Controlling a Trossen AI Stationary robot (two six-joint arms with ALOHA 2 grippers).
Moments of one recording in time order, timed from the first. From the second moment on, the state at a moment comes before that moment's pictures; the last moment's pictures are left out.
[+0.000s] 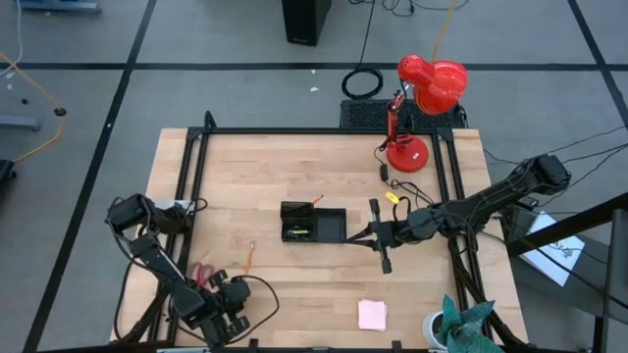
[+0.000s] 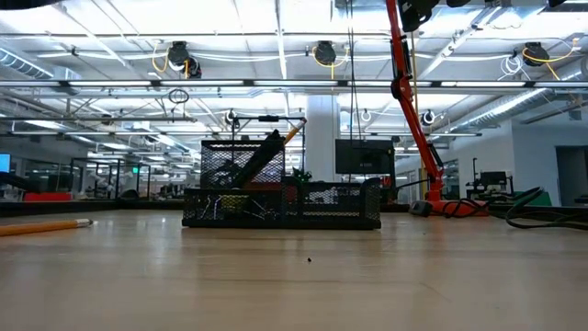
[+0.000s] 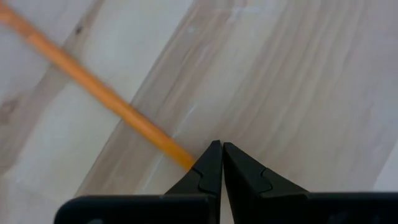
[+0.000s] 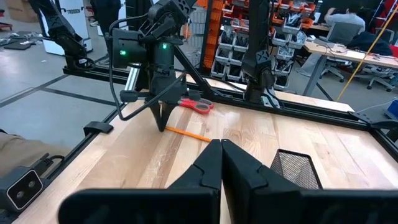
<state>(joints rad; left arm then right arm) -1.00 1.85 1.01 -0.71 -0.29 -1.55 0.37 1.19 0.65 0.35 0.22 -0.06</state>
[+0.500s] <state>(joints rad) -1.05 1.85 1.02 -0.77 -0.48 -1.47 0.37 1.18 0.65 0.36 0.21 -0.10</state>
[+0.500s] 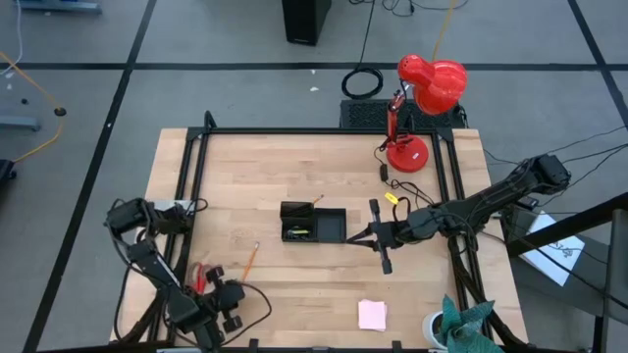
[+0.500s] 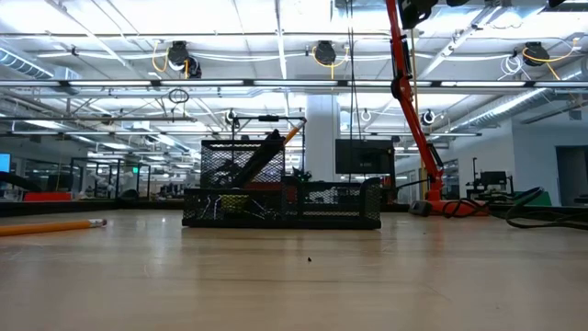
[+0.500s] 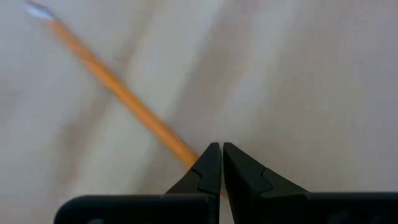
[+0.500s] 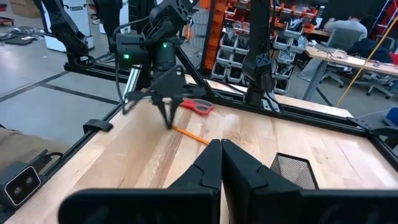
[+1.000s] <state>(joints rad) -1.02 1.84 1.07 -0.74 -0.73 -1.35 0.39 0.91 0.41 0.61 0.22 -0.15</state>
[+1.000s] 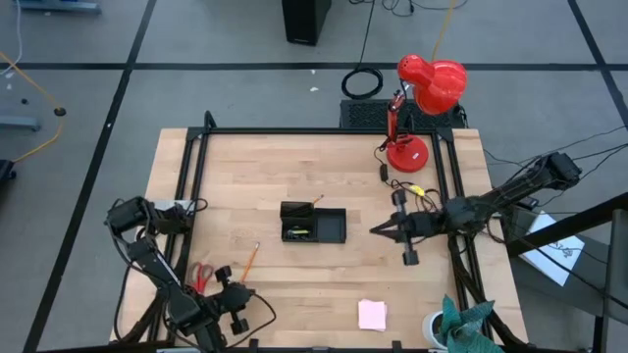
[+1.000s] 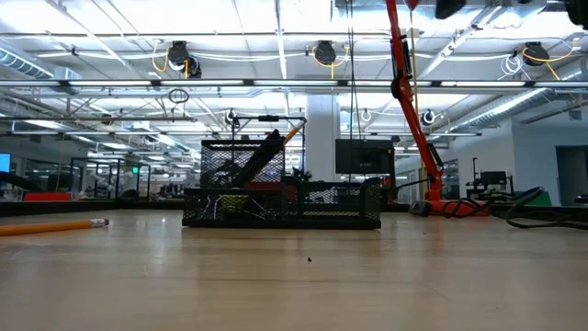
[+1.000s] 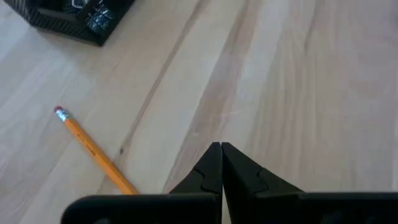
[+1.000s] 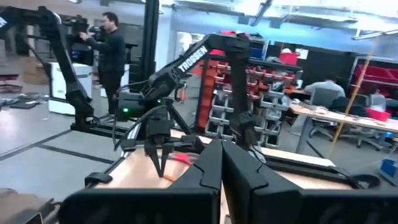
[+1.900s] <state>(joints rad) -0.62 1.68 1.08 -0.92 -0.53 -1.35 0.39 0.55 0.23 0.52 0.26 -0.22</state>
